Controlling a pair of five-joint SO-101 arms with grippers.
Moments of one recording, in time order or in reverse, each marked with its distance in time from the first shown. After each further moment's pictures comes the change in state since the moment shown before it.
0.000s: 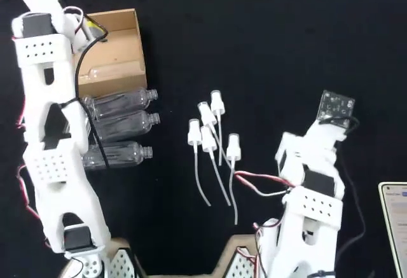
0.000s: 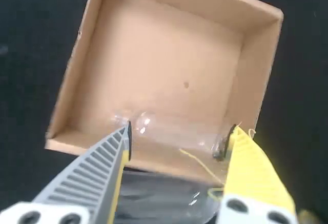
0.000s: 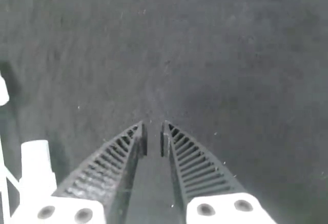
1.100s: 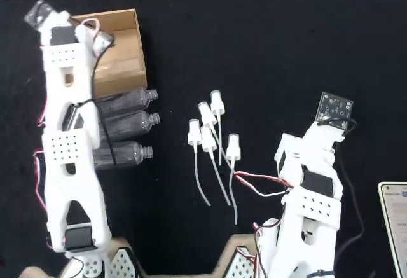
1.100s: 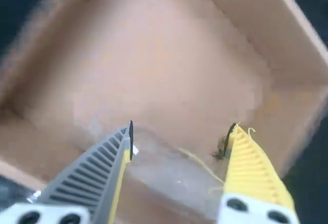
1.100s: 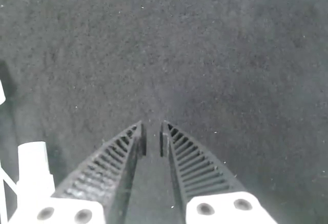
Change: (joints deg) left arm 1.5 23.0 -16.0 -1.5 24.5; right arm 0.0 0.0 0.6 -1.0 0.0
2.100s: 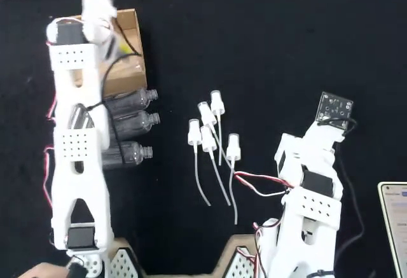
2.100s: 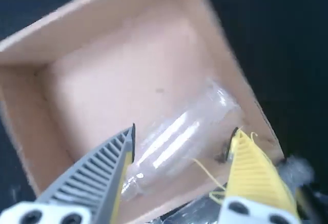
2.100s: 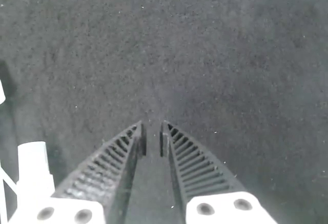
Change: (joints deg) left arm 4.9 3.0 -18.3 8.0 -69.7; right arm 0.0 0.0 0.0 0.0 0.0
